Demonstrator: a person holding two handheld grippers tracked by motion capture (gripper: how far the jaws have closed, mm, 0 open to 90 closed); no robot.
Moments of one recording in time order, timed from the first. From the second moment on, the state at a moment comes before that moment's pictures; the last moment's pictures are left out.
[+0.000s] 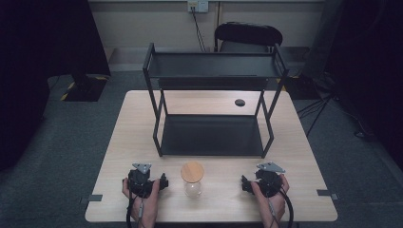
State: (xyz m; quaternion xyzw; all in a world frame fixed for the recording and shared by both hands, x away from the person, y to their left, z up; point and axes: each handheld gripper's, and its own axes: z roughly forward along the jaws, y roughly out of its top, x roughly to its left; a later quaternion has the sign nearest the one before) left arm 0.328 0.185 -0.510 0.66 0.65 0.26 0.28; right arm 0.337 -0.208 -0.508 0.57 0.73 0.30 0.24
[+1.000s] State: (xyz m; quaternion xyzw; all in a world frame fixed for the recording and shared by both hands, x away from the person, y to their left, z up) left arm 0.324 0.190 -0.508 0.66 0.64 0.26 0.30; right arm 0.338 -0.208 -0.508 0.57 0.73 0.30 0.24
